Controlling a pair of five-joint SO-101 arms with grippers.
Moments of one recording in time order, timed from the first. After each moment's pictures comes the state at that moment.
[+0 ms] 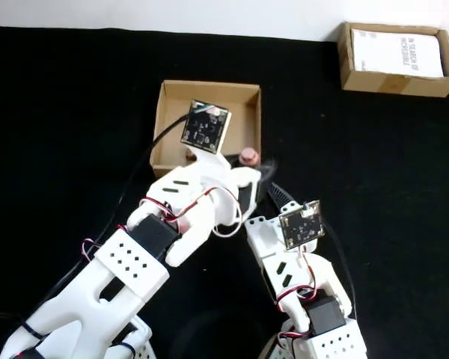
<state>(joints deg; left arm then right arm) 33.5 -42.4 47.9 25.9 18.9 -26.7 -102.3 95.8 23.9 5.4</state>
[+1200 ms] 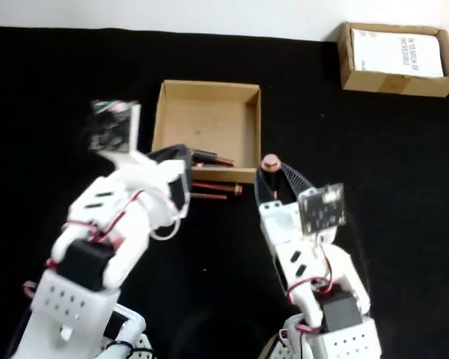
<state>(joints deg) 16.0 -65.4 49.1 45.0 19.0 -22.0 -88.0 76.2 29.4 5.5</state>
